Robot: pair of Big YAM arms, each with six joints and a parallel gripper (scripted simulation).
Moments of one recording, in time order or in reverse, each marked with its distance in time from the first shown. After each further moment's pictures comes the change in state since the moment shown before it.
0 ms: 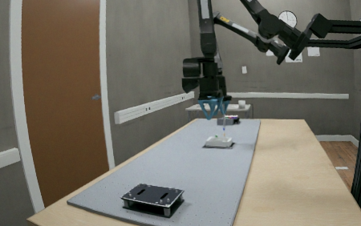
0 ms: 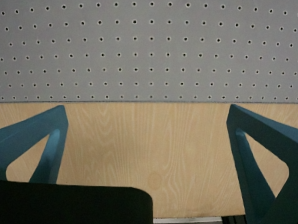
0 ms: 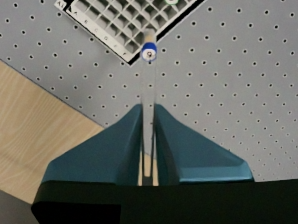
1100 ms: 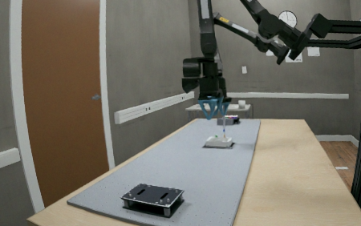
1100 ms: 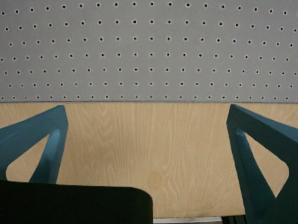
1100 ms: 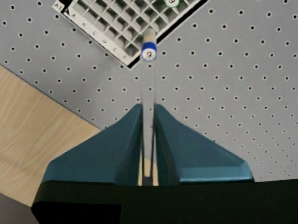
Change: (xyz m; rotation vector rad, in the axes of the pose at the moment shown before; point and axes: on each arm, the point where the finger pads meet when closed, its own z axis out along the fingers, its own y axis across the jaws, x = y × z) left arm 0.000 0.000 0.000 0.000 0.000 0.000; right arm -0.001 0.000 0.008 0.000 -0.001 0.001
